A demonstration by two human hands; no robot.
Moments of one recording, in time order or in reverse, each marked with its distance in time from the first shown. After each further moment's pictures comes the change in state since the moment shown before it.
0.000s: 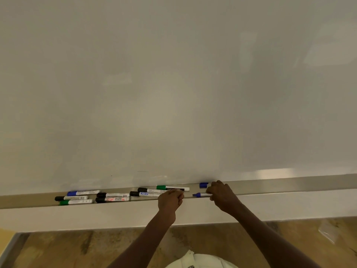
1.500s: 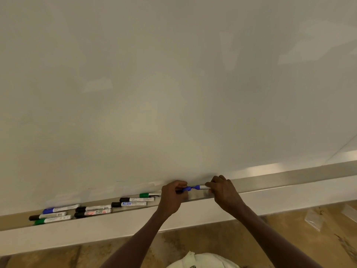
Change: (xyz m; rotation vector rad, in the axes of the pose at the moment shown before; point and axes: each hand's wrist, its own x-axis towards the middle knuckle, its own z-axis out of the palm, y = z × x) left_hand 0.014 -0.006 0.053 0.842 -0.315 0.799; right_hand -0.033 0.045 -0.028 0.150 0.249 0.085
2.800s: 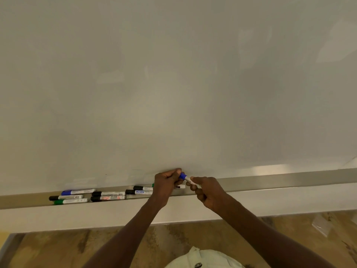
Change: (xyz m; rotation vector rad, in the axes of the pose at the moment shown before) left_hand -0.012 0.004 -0.061 -0.658 0.135 -0.328; right_hand 0.027 -0.123 -0.028 1.588 -0.285 0.946
